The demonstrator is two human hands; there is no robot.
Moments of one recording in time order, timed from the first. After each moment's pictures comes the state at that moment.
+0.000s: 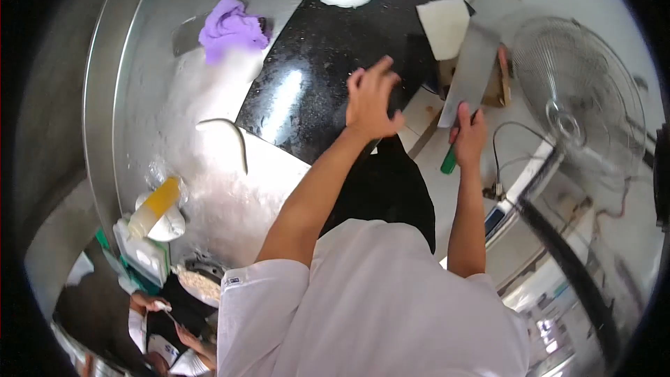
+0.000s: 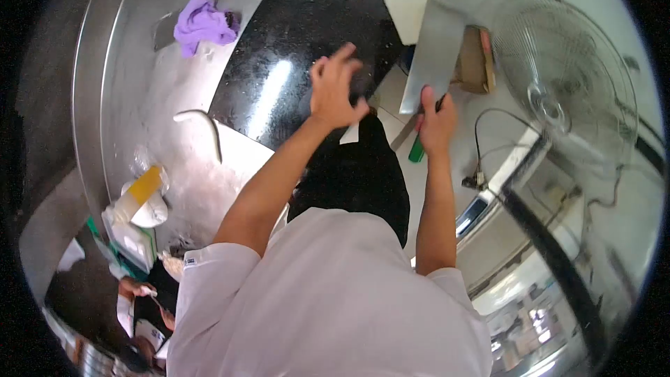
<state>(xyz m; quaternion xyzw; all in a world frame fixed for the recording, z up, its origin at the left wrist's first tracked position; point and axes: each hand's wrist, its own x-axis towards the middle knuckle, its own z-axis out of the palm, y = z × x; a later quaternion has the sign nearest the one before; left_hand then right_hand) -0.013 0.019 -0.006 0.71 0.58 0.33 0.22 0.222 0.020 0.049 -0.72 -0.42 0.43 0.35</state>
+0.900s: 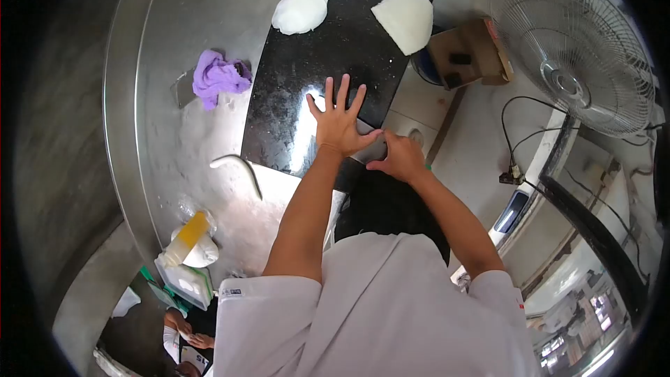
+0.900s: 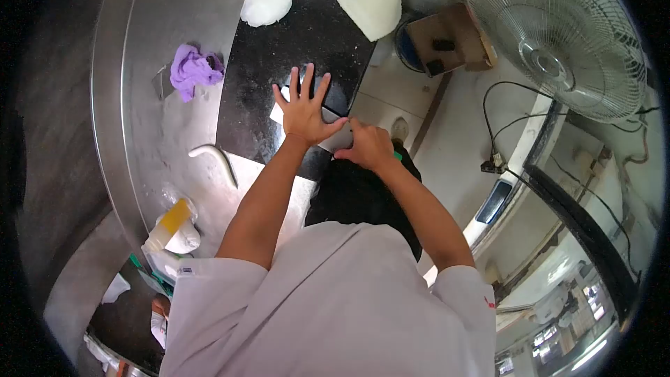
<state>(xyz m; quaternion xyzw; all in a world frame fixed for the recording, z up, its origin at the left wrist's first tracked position) -0.027 0.004 0.005 0.77 0.62 0.02 0.13 0.158 -0.038 0.020 -0.58 -0.69 0.43 0.00</state>
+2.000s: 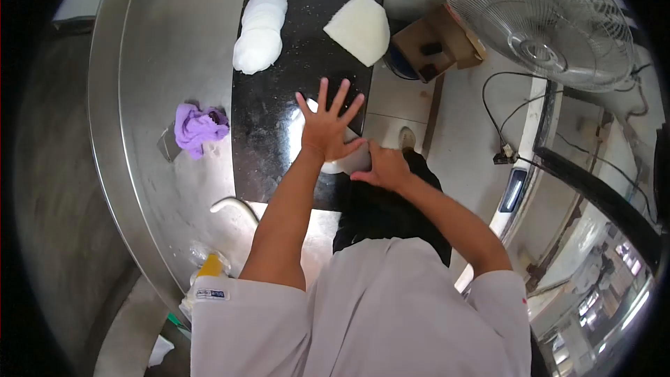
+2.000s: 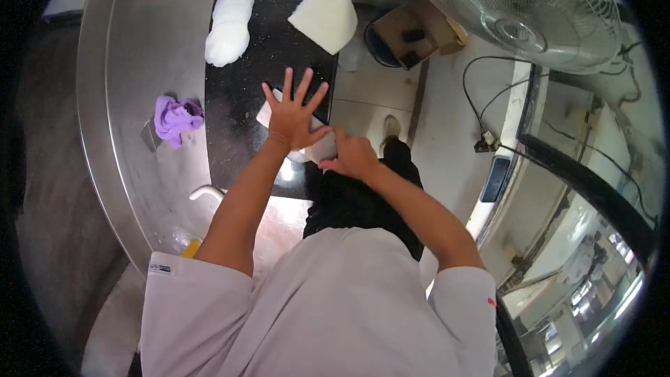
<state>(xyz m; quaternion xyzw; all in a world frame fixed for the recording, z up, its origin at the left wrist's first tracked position) -0.018 0.062 -0.002 0.90 0.42 0.00 0.14 0.161 -0.043 0.011 -0.63 -0.64 0.44 0.02</state>
